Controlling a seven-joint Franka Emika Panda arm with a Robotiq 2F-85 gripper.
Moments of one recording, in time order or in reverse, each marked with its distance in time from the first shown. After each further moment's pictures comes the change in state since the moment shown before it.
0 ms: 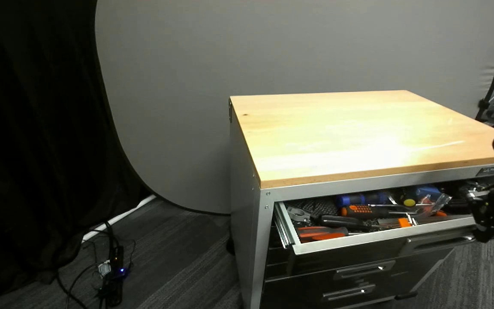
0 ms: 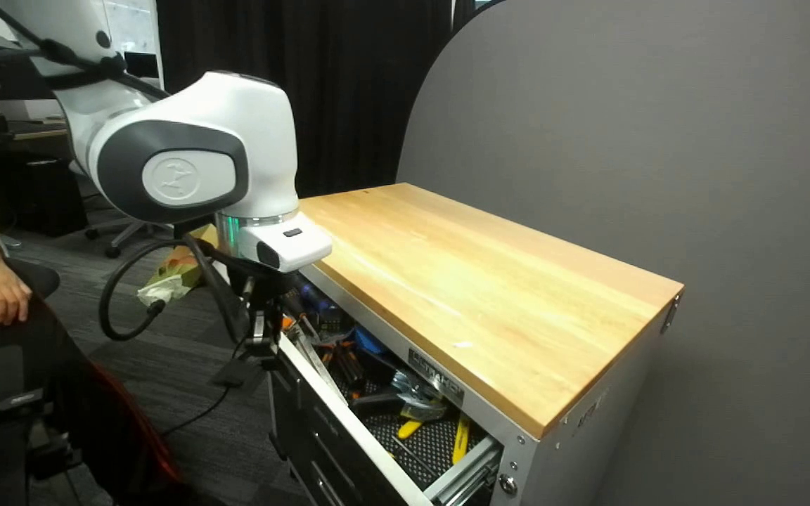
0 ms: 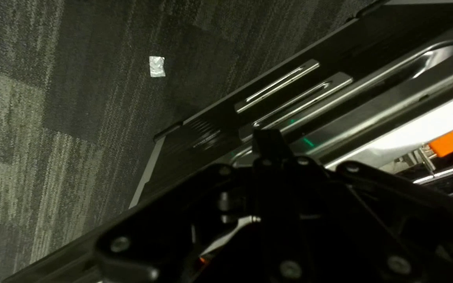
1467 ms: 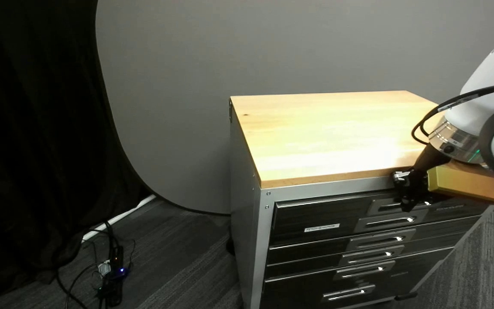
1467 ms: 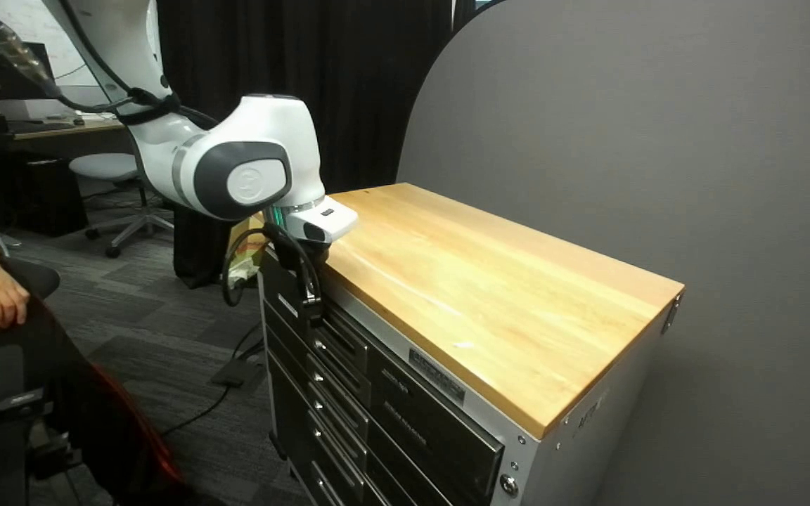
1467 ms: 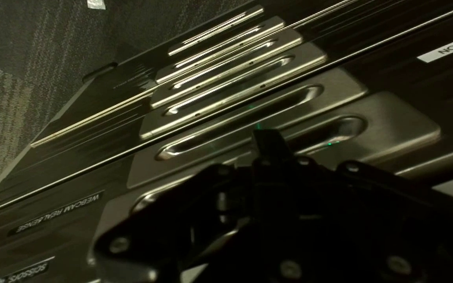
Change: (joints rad) arm 0.193 0.225 -0.074 0.279 -0.004 0.070 0.011
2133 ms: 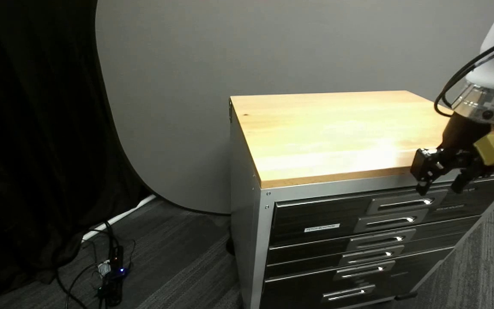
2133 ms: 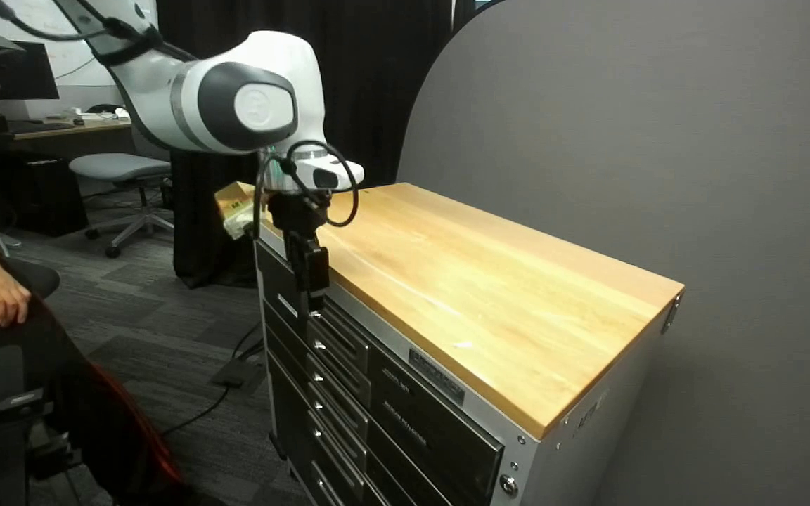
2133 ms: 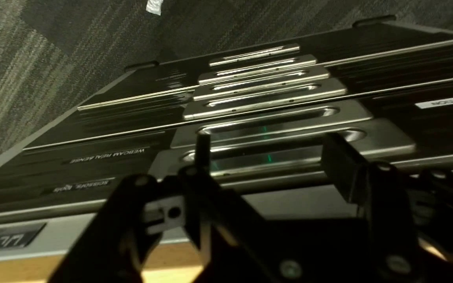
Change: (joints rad) arm 0.001 -0.176 -0.019 -0.001 -0.131 -0.305 -0.150
